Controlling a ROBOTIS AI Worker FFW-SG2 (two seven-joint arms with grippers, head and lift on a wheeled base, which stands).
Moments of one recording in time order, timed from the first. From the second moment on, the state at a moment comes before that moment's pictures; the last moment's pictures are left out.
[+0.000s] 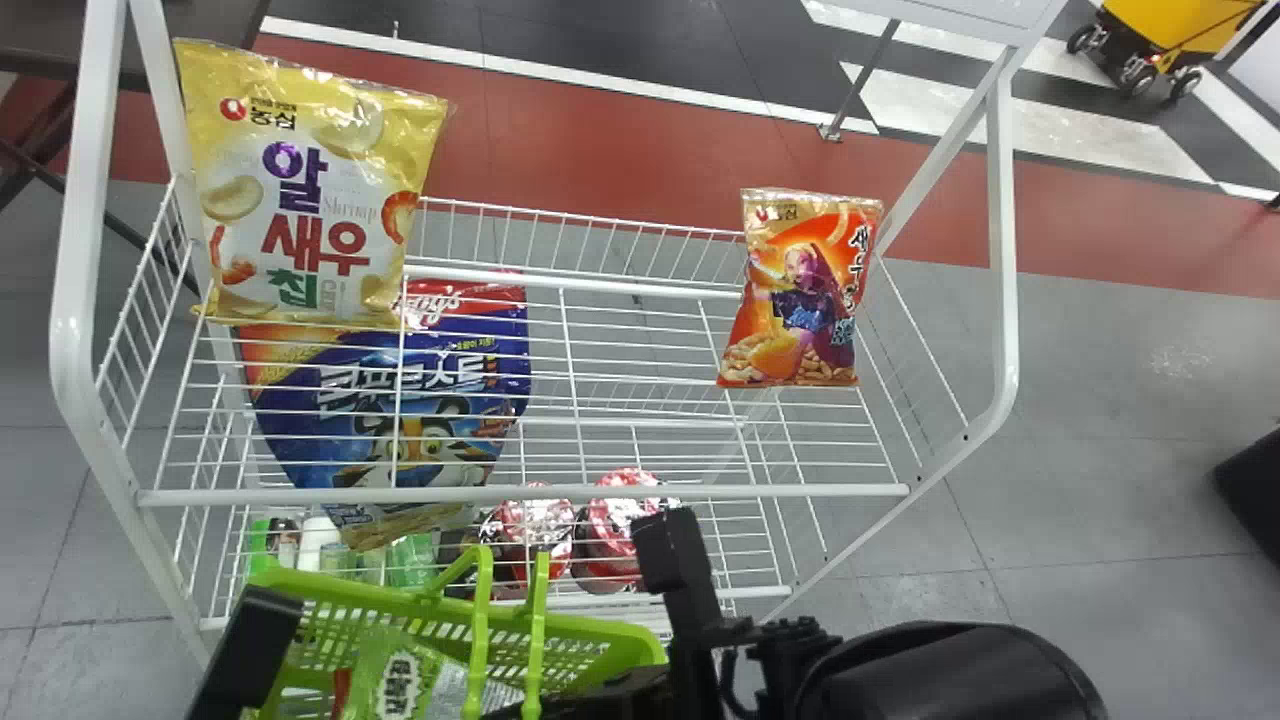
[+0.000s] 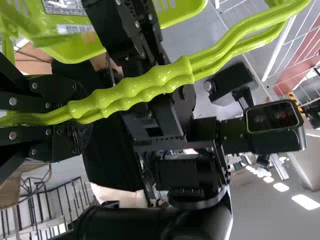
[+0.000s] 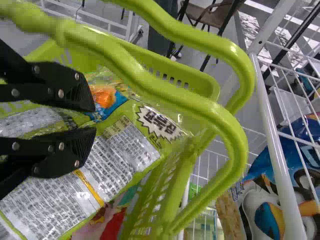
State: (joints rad) left arm 0.40 0.17 -0.28 -2.23 0.20 1.39 -1.10; right arm 0.43 -0.11 0.05 -2.27 -0.10 1.46 0.70
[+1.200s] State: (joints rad) left arm 0.39 0.17 -0.27 -2.21 0.20 1.39 -1.09; right arm 0.15 -0.01 -0.39 -2.01 -0.07 0.54 0.36
